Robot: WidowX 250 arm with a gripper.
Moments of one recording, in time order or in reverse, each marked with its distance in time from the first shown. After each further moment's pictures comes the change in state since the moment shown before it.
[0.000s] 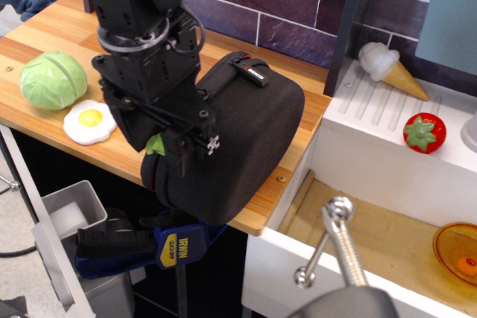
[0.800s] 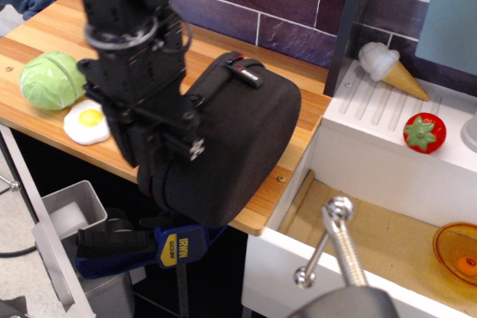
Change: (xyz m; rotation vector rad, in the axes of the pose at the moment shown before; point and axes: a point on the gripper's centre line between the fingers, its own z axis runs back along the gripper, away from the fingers) arm -0.021 0.008 -0.002 0.004 0.102 -0.017
